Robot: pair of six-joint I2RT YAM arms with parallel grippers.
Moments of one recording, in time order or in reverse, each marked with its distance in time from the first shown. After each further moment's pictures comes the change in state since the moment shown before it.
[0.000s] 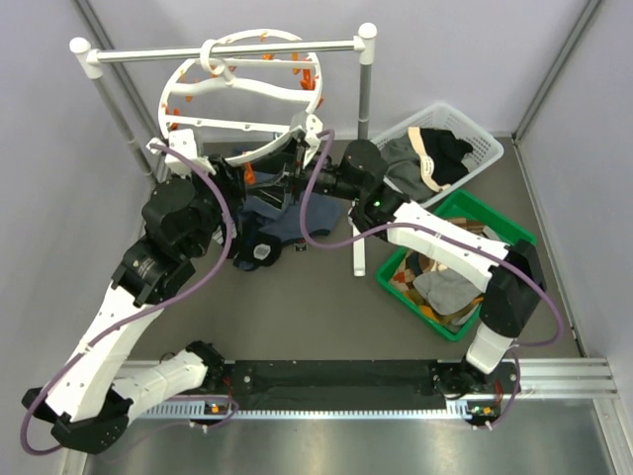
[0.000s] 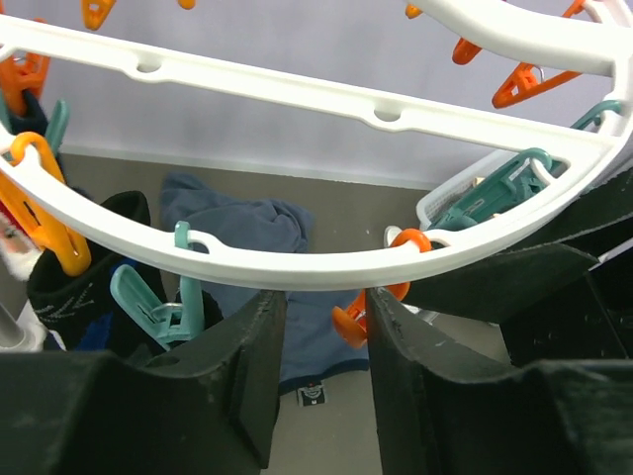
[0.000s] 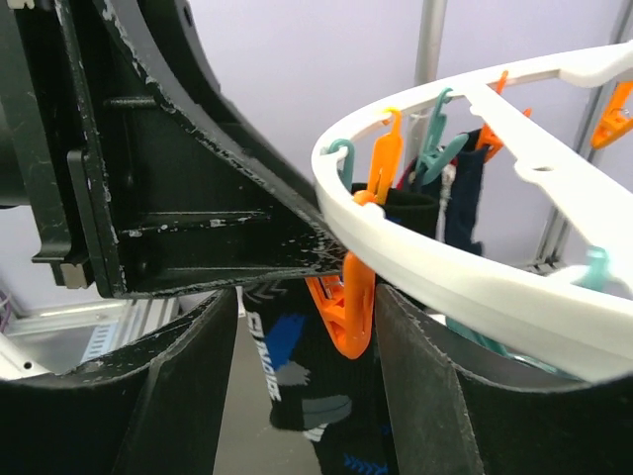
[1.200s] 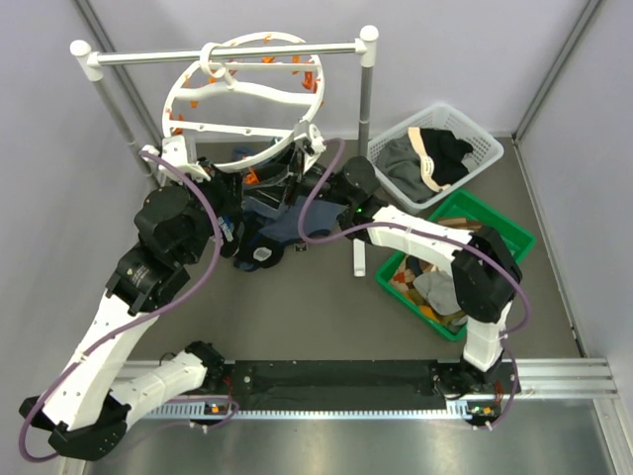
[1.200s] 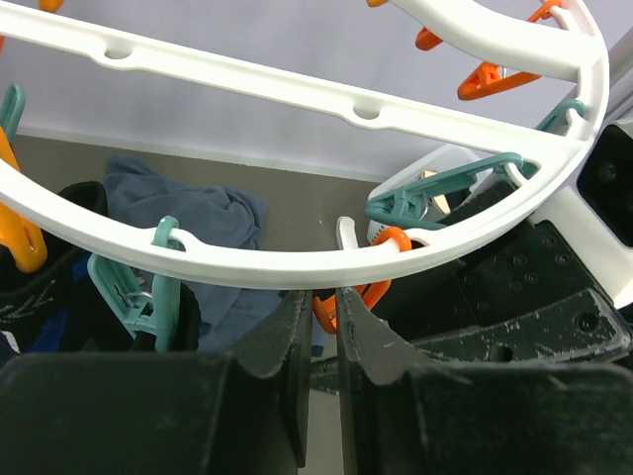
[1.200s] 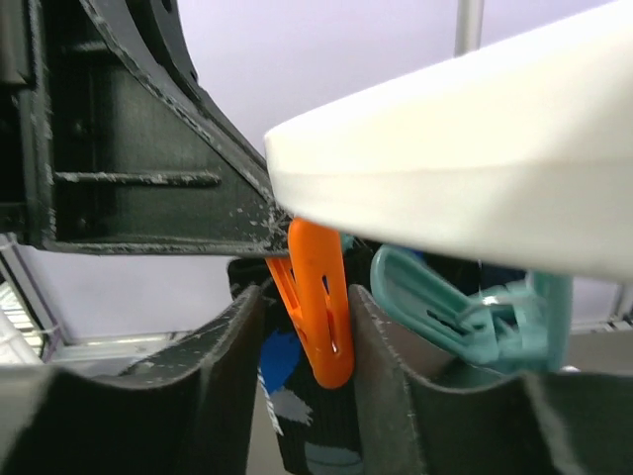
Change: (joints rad) left arm 0.005 -0.052 -0.034 -0.002 0.095 -0.103; right arm -0.023 0.146 -0.076 0.441 -0.087 0.222
